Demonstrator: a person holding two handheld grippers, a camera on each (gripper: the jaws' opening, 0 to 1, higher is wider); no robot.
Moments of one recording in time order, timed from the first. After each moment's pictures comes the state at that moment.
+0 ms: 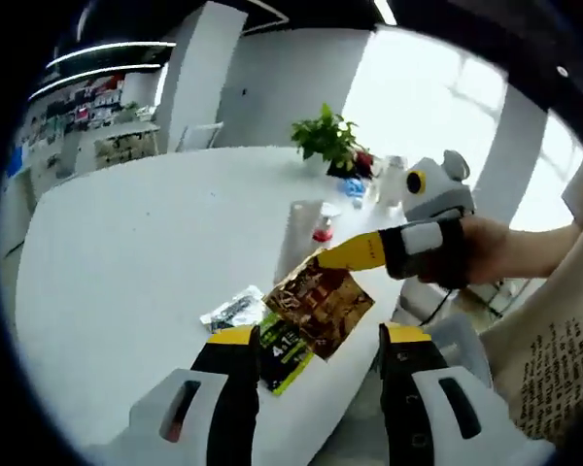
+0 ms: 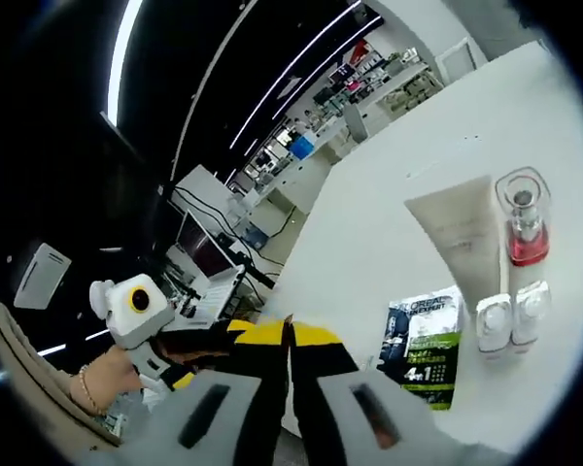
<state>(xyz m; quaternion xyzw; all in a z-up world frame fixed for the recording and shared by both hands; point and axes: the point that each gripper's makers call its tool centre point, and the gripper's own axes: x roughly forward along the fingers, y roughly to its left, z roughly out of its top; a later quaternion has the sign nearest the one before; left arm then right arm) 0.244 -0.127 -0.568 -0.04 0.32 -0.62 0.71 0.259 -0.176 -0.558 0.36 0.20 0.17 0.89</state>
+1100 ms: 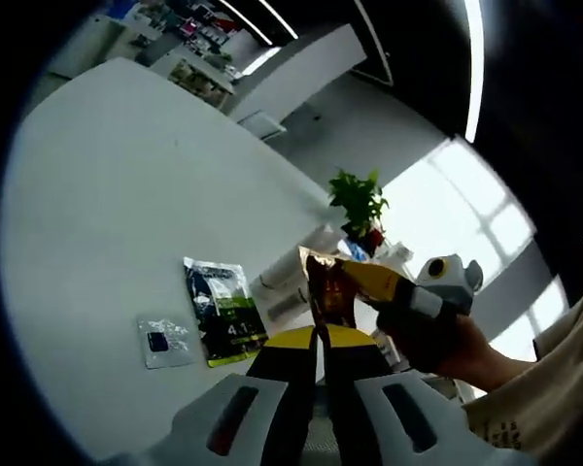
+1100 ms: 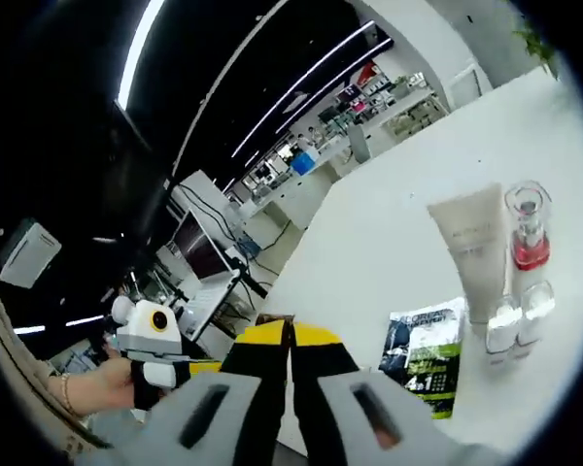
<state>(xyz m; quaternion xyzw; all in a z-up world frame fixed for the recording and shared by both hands) 0.241 -0.102 -0.580 -0.25 0.40 -0.53 0.71 0.261 -0.154 -0.560 0.26 0.19 0.16 0.94</state>
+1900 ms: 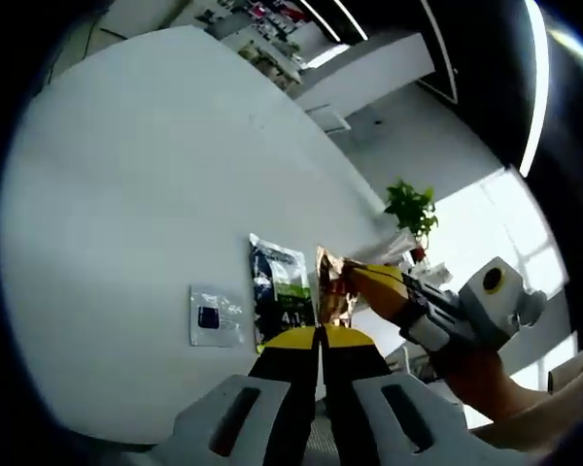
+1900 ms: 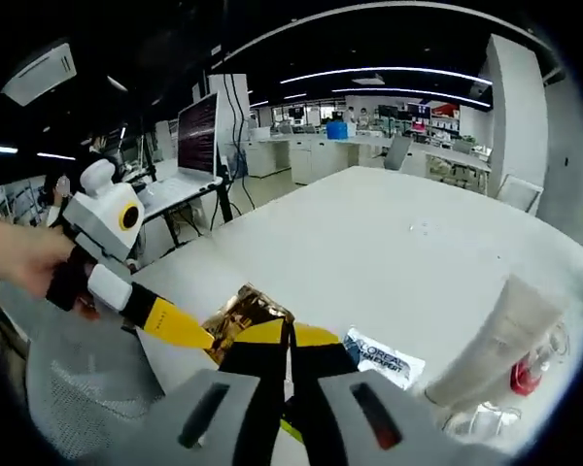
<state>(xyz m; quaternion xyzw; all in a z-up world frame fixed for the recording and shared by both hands) 0.273 -0.082 -0.635 -0.28 0.47 -0.43 0.72 0.302 -0.135 -0.618 -0.02 0.26 0.18 0.95</state>
